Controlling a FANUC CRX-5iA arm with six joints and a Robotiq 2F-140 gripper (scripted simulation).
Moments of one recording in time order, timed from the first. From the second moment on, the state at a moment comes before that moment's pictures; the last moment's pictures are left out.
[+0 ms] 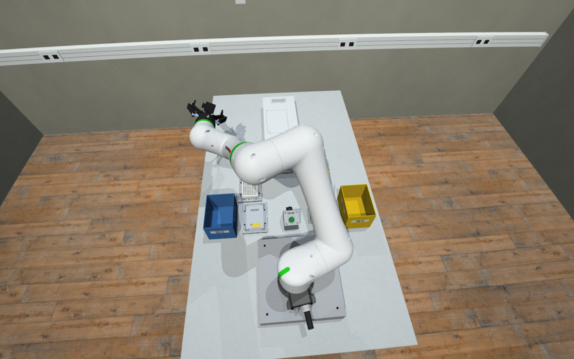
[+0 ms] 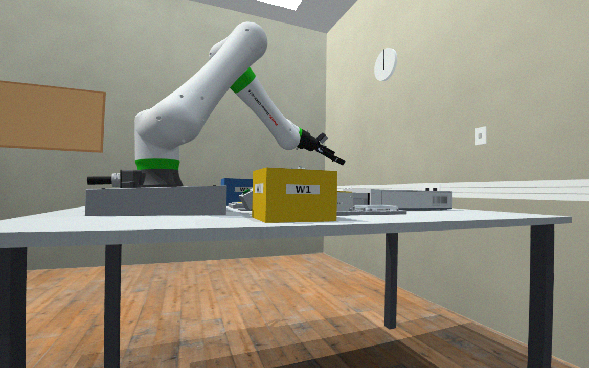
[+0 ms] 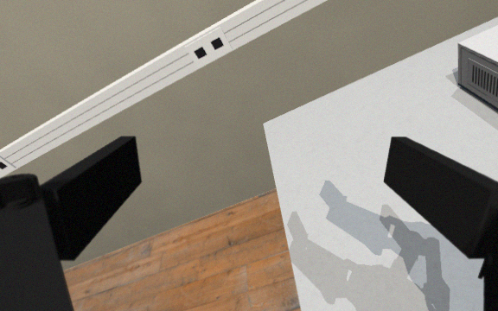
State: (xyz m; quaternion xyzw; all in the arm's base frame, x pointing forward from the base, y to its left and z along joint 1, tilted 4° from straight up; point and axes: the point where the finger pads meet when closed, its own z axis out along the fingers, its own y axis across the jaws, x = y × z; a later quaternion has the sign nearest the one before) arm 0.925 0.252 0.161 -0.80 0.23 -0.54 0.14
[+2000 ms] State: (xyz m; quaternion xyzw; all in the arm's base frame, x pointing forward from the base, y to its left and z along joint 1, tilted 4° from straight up) arm 0.933 0.054 0.291 -0.75 0.28 -0.59 -0.02
